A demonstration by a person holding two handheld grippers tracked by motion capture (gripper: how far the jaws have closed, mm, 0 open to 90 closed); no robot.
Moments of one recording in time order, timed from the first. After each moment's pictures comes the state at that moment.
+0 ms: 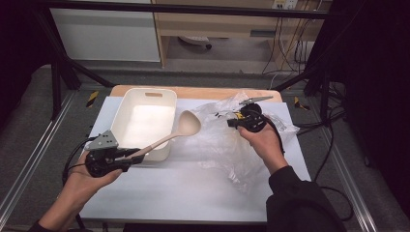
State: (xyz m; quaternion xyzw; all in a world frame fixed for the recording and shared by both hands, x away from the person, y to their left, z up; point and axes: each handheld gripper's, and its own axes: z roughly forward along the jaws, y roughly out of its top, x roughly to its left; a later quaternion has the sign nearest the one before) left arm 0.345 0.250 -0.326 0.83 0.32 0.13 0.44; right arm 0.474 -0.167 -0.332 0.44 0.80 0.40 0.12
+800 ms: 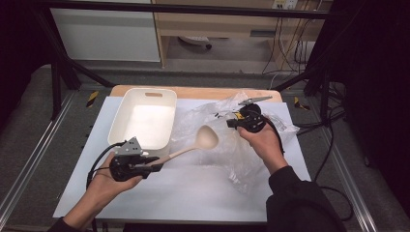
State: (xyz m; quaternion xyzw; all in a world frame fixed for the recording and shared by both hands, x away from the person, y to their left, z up) left arm 0.350 0.204 -0.354 0.86 0.28 0.10 0.42; right arm 0.474 -0.166 -0.333 0.43 0.80 0.40 0.12
